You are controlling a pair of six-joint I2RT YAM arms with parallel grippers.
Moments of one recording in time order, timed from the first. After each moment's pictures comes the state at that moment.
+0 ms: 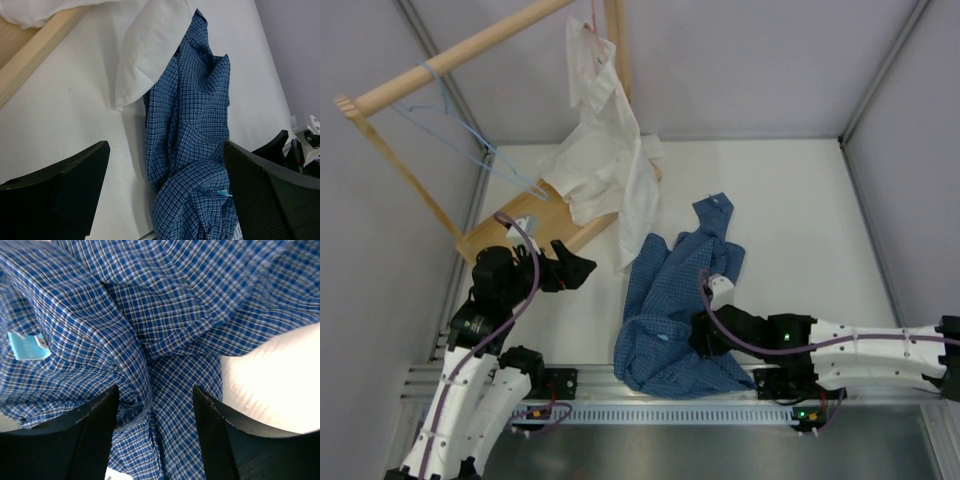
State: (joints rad) left arm -0.21 0.53 0.68 -0.53 0.36 -0.51; right arm 1.33 0.83 0.47 -0.45 0.37 0.76
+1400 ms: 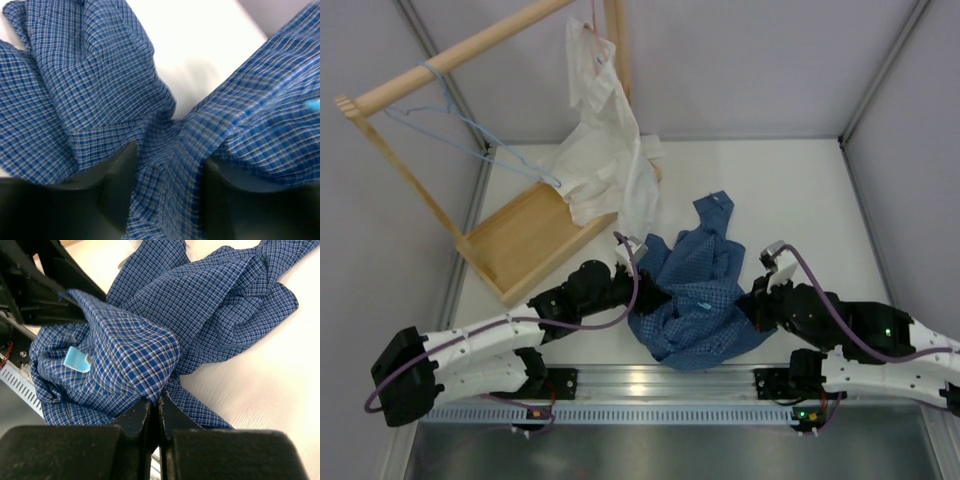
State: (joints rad) left arm -0.97 1.00 0.51 0.17 0.13 -0.50; right arm 1.31 0.52 0.84 -0.88 0.53 0.56
